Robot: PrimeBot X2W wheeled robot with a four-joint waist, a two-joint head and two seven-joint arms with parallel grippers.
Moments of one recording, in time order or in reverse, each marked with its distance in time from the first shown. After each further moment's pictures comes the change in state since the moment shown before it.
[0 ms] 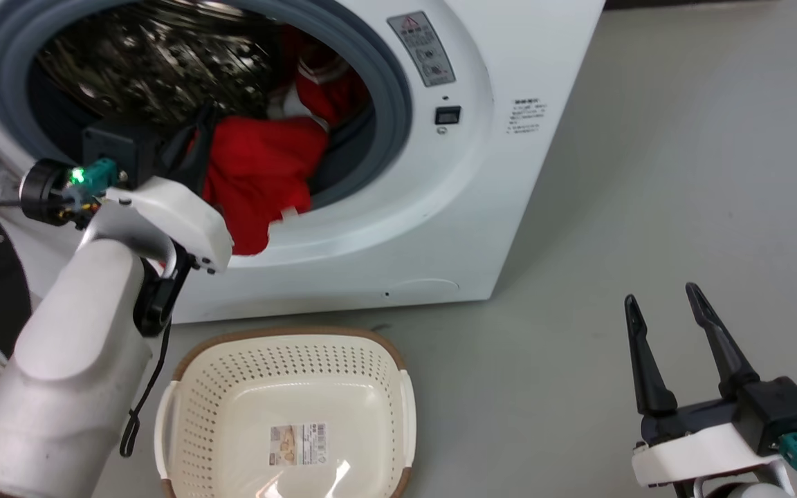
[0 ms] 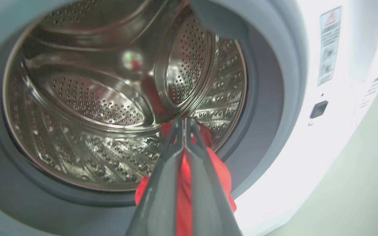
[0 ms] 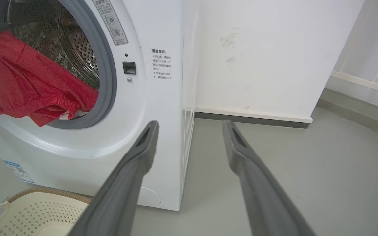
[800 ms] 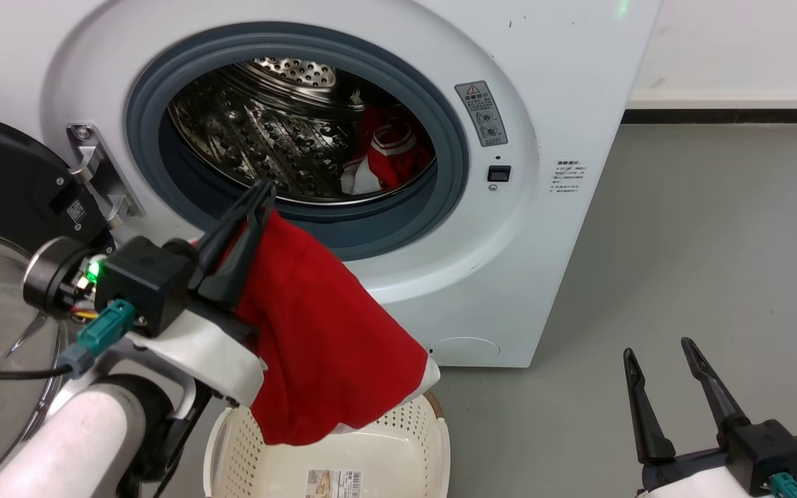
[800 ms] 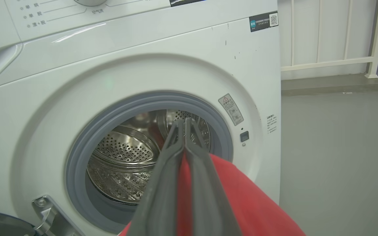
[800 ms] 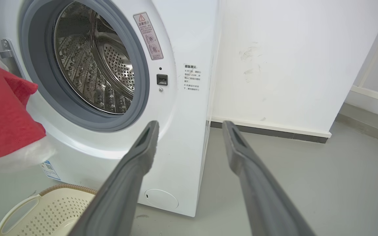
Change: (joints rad) left arm 0.401 0.208 -0.007 -0.894 0.009 0.210 0.276; right arm 0.114 0.000 -0.011 0.022 -0.011 0.000 0.000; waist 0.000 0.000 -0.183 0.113
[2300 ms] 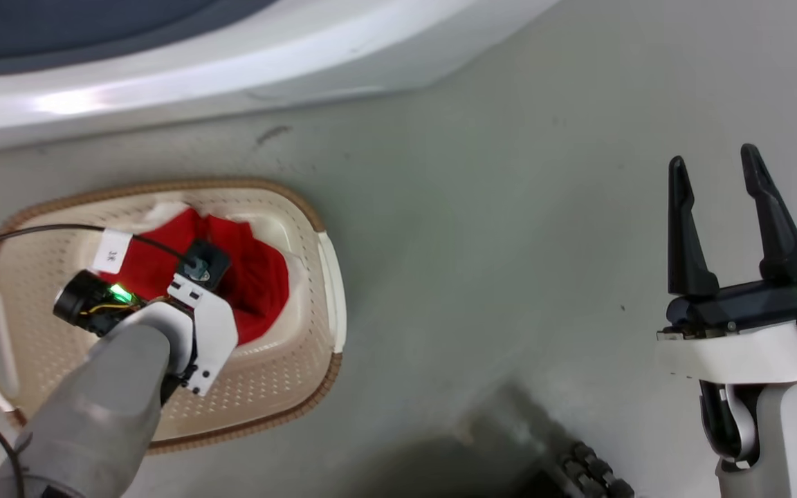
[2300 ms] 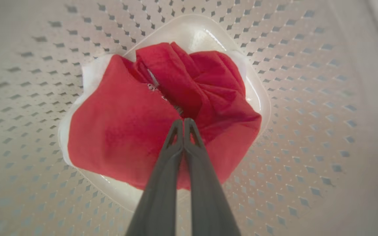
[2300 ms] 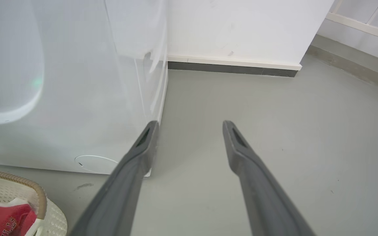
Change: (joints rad) left arm -0.398 -0.245 -0.303 1.339 0.109 -0.247 -0.055; right arm -0.337 -0.001 -0.016 -0.095 0.090 0.000 0.000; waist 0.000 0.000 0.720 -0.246
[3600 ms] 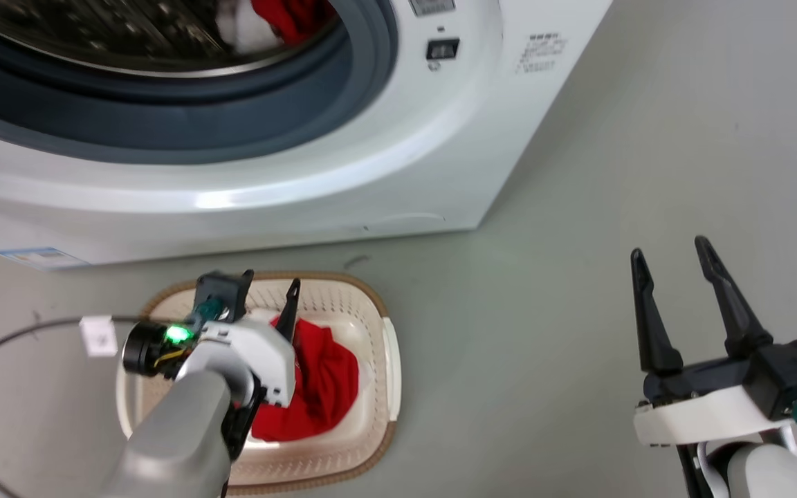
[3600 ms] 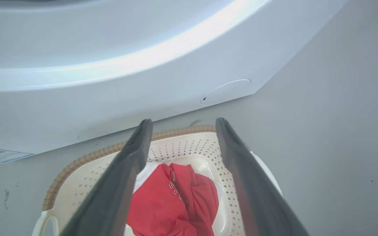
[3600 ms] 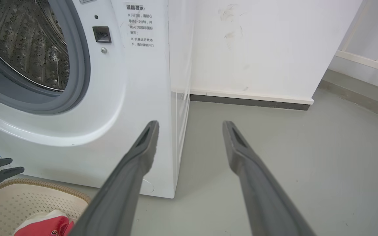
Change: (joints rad) left arm 0.137 -0.158 0.193 -0.066 -0.150 0.086 -0.302; right arm 0.137 0.001 0.020 0.064 -0.067 0.000 0.000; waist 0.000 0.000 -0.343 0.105
